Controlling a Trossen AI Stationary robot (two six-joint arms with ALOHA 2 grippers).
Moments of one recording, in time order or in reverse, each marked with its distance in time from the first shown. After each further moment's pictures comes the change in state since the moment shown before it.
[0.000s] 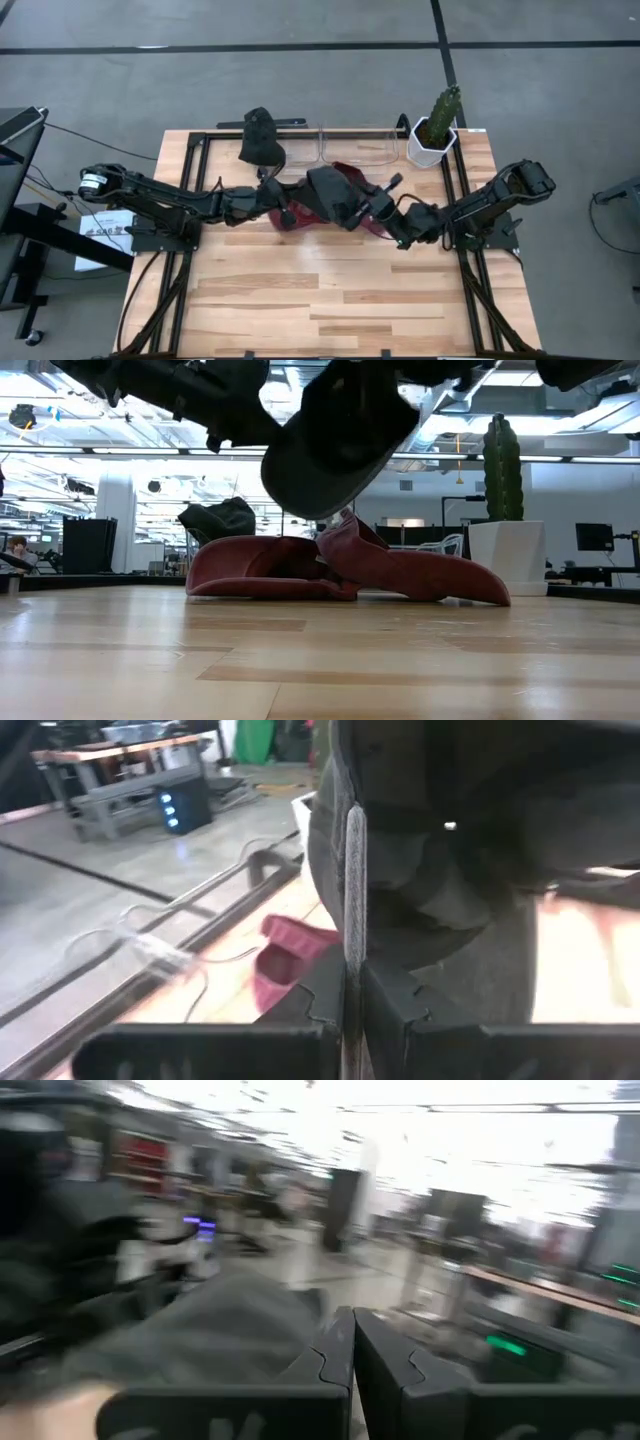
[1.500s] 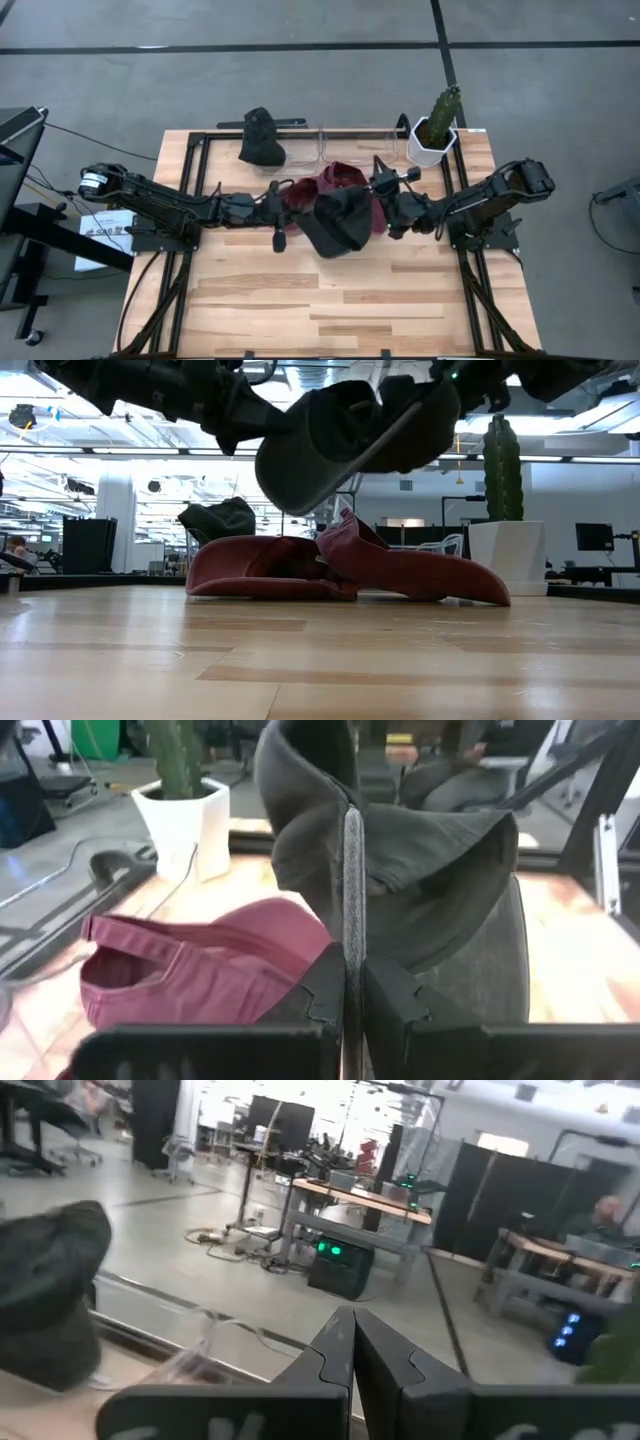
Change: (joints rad) left arm -0.048 0.000 -0.048 0.057 0.307 0.017; right arm -0.102 -0.004 0.000 -0.098 0.467 0.033
